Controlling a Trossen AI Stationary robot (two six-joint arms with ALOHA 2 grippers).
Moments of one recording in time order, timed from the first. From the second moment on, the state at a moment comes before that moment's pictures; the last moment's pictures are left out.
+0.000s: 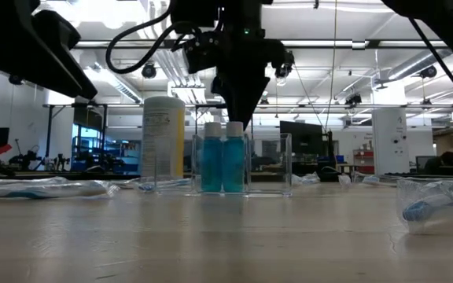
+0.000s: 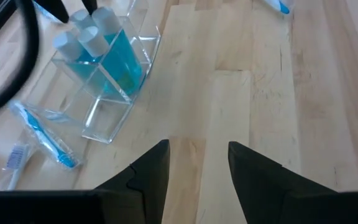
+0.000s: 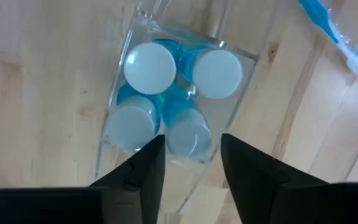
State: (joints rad) left arm -0.77 1.48 0.88 -0.42 -0.76 -0.67; right arm 0.01 2.27 2.13 -1.36 0.05 -0.18
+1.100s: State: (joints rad) left arm -0.80 1.43 0.85 -0.47 -1.06 -0.87; right arm 0.31 1.12 1.11 -0.39 0.19 0.00
